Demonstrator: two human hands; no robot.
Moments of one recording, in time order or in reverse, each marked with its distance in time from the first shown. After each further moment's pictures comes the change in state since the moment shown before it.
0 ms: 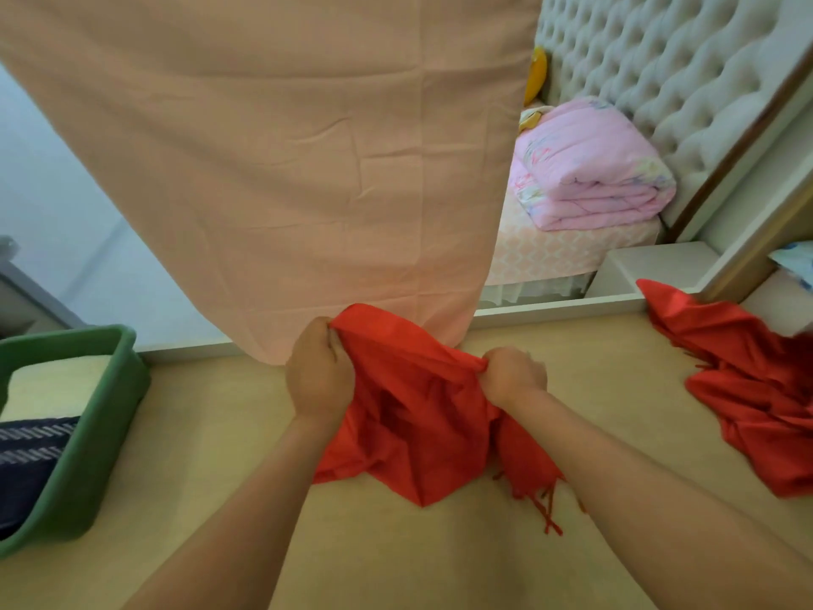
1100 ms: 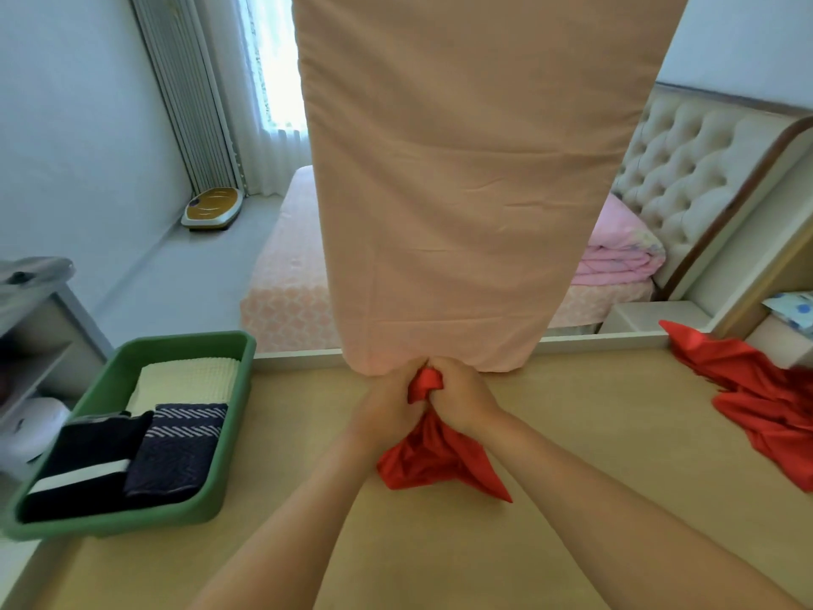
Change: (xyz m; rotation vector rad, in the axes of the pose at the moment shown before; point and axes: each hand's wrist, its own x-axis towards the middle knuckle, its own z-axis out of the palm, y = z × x) left_hand -0.007 -0.097 -0.169 -0.223 -0.638 0.326; right_hand -0.147 -0.254 0.015 0.519 0.121 -0.402
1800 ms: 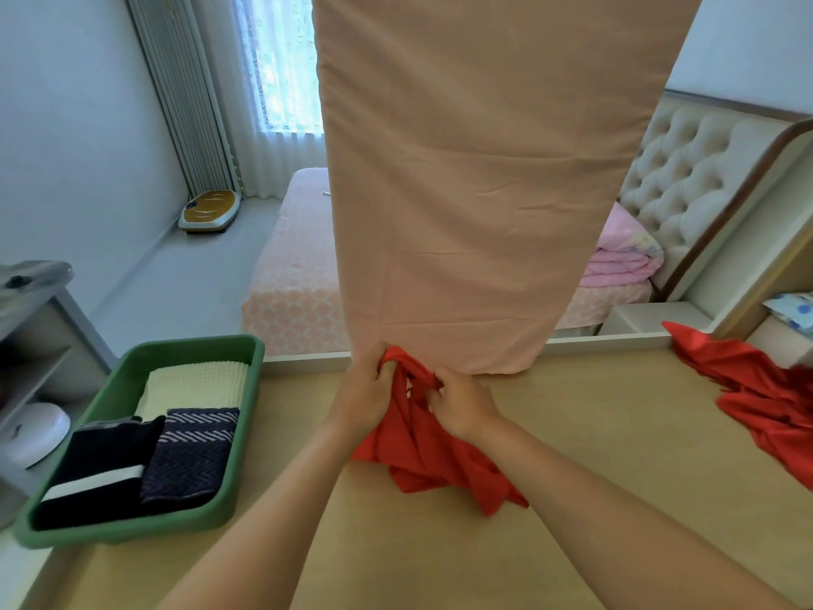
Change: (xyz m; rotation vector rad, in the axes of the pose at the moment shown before) left_hand -0.002 -0.011 -0.049 -0.142 0.230 -0.142; right_hand 0.006 -0.006 0.026 -0.200 -0.028 0.105
